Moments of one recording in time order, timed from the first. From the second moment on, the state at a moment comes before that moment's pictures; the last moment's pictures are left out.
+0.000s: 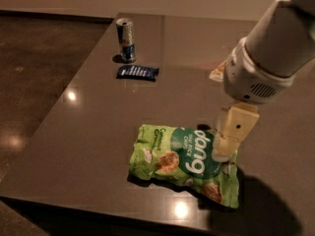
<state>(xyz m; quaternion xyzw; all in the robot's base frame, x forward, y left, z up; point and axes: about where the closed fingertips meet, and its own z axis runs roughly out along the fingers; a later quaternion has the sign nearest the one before) 0.419 -0.117 0.927 -0.65 0.74 0.04 0.16</state>
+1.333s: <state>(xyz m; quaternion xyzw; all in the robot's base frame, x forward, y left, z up) 0.415 -0.086 0.861 -0.67 0.73 0.08 0.13</state>
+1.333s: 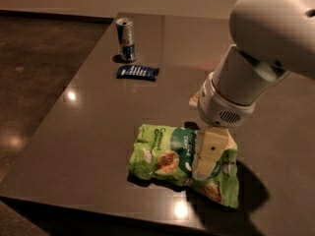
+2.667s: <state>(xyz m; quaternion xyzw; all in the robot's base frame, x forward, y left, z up) 0.426 -0.095 0.883 -0.67 0.73 0.08 0.12</state>
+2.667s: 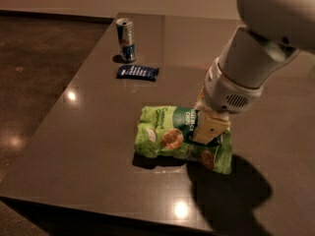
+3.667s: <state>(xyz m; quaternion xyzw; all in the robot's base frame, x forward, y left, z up) 0.527 -0.102 0.946 -0.61 0.77 0.06 0.18</state>
